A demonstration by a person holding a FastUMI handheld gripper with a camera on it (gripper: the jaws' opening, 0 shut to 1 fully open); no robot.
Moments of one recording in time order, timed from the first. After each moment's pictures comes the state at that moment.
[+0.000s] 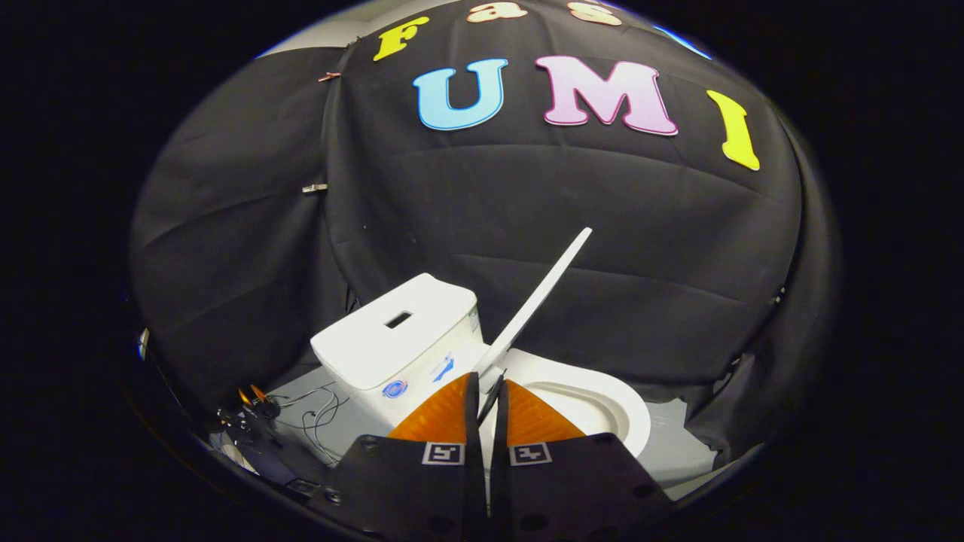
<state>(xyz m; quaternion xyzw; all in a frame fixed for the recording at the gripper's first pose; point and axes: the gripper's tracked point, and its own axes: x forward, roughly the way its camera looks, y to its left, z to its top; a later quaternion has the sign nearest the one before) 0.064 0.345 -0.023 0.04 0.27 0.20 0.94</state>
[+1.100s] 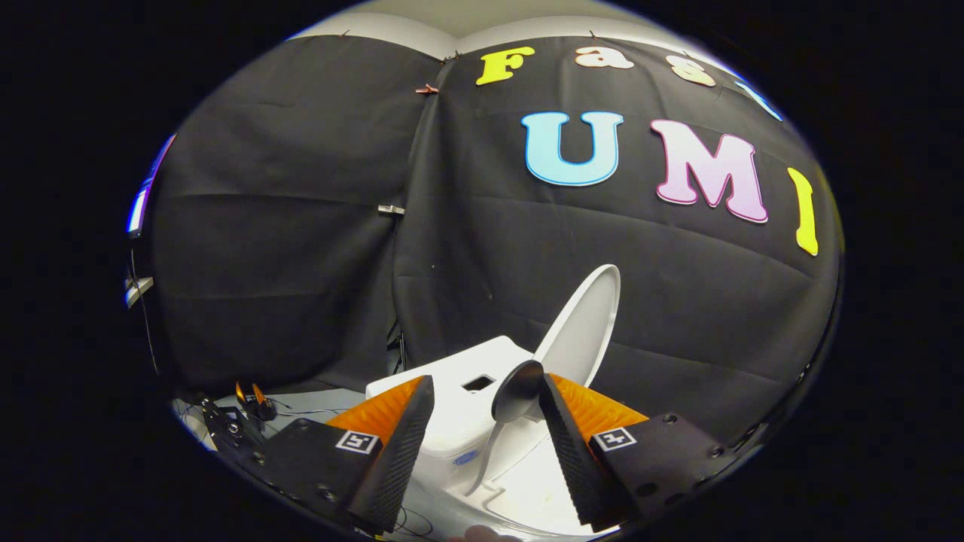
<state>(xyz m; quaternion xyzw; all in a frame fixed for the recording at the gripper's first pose) 0.074 0.512 0.008 -0.01 0.13 0.29 0.95</state>
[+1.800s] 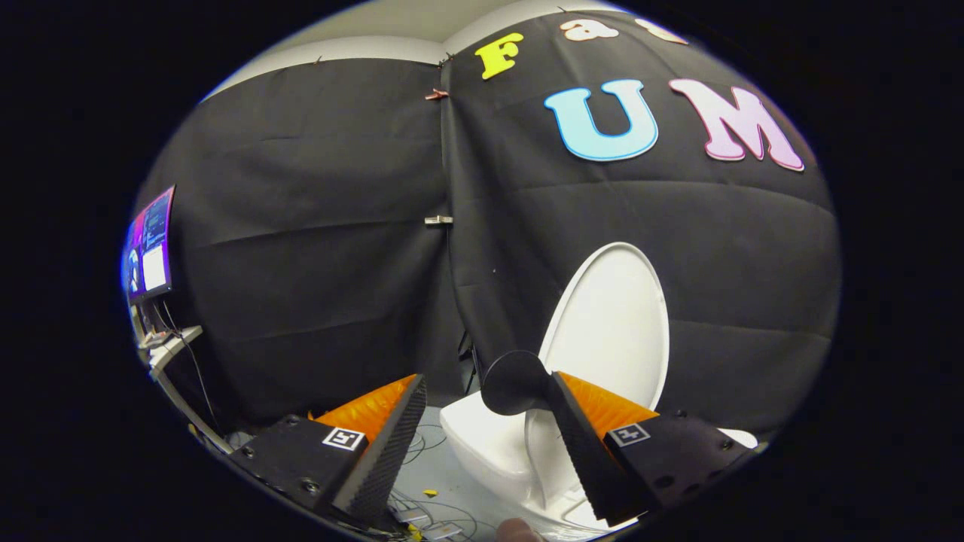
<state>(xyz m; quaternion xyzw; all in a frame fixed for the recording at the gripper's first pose) 0.071 0.590 0.011 0.11 0.18 0.40 0.89</state>
